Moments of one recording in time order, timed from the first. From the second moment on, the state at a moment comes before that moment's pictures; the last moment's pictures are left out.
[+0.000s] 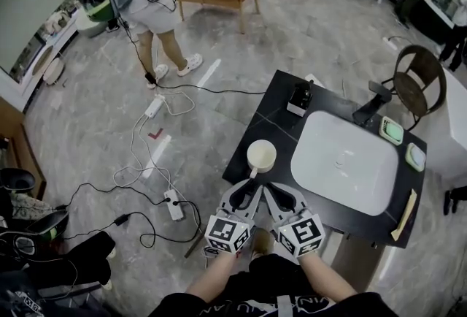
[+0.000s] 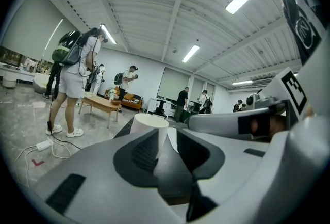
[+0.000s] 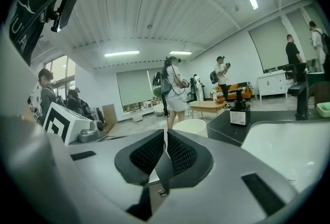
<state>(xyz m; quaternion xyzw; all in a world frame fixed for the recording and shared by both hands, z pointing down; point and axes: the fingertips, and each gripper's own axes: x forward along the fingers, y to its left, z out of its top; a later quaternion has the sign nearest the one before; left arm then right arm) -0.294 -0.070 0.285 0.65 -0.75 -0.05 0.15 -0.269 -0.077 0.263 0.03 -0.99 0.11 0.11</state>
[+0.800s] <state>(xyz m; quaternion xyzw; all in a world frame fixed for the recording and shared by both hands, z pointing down) -0.315 -0.090 0.313 0.63 -0.75 0.00 0.17 -0.267 -0.117 0.279 0.05 -0.98 0.11 0.14</state>
